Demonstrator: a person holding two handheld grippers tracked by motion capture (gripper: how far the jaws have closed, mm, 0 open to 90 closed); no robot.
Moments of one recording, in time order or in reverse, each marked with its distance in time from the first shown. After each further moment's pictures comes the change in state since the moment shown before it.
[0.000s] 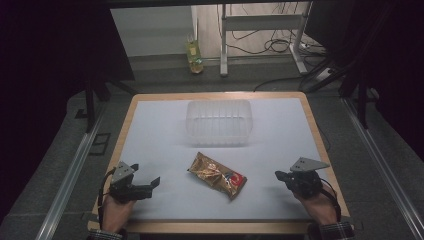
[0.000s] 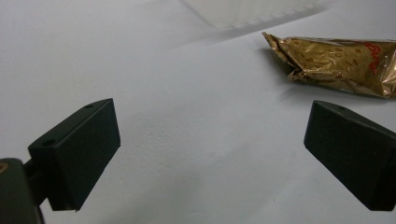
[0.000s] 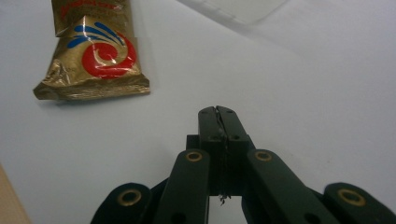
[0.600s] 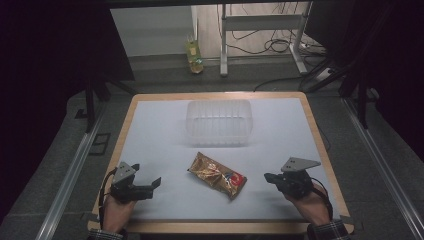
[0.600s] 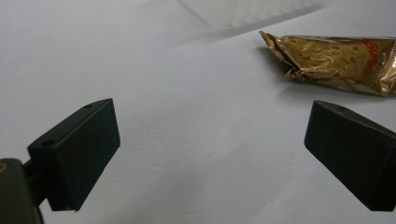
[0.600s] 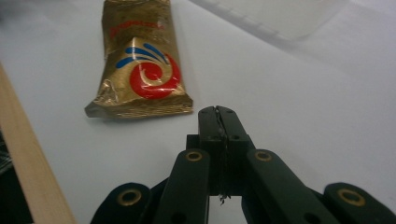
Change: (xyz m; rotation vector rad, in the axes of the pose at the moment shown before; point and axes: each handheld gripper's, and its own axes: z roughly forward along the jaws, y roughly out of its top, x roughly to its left) left arm -0.002 0.000 0.002 0.001 -0.005 0.010; right arm 0.020 0.016 0.008 -0.008 0.115 0.012
